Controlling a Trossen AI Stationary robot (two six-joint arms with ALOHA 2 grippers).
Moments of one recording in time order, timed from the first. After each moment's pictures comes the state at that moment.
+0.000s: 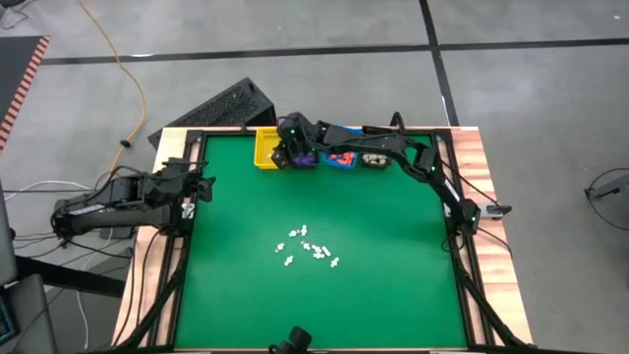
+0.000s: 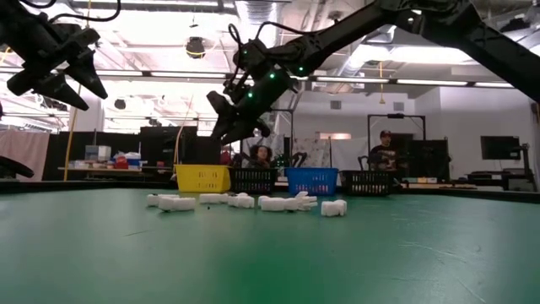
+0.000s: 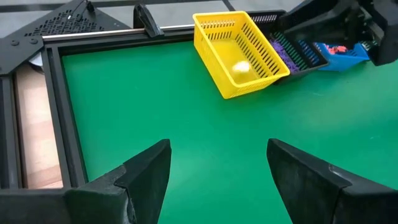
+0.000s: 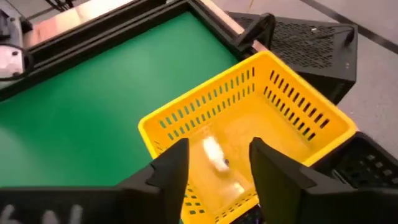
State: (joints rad) left arm 0.16 0.30 0.58 -0.97 -0.58 -0.81; right arm -0.38 2.26 1.95 -0.27 0.00 0.21
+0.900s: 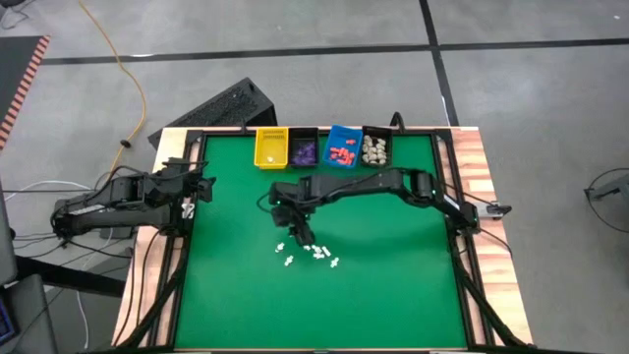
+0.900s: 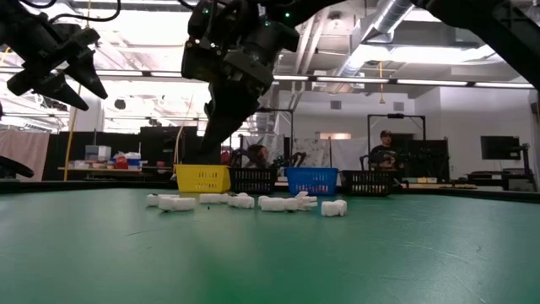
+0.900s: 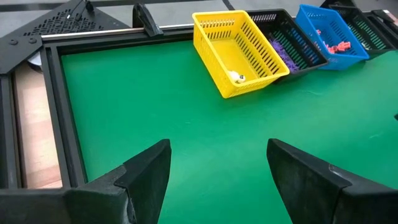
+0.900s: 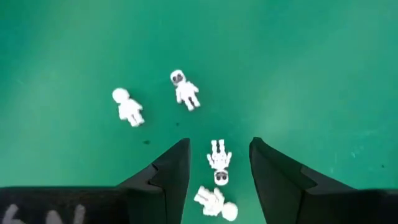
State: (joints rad) left arm 0.16 0.30 0.58 -0.97 -0.58 -0.81; right arm -0.03 2.26 2.02 -0.82 -0.25 -0.31
